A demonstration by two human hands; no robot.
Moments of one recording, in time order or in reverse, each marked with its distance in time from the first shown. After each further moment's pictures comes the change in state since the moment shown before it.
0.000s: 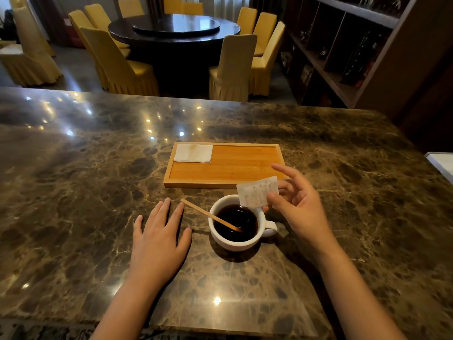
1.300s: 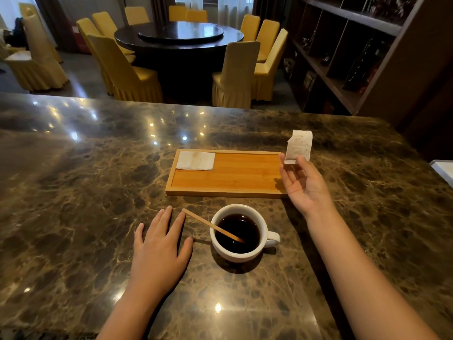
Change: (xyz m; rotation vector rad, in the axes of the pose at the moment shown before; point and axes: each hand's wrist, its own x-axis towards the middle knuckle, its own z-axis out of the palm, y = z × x) left_hand 0.001 -0.001 0.002 0.012 0.009 -0.001; right_hand 0.077 0.023 -0.021 0.975 0.468 0.332
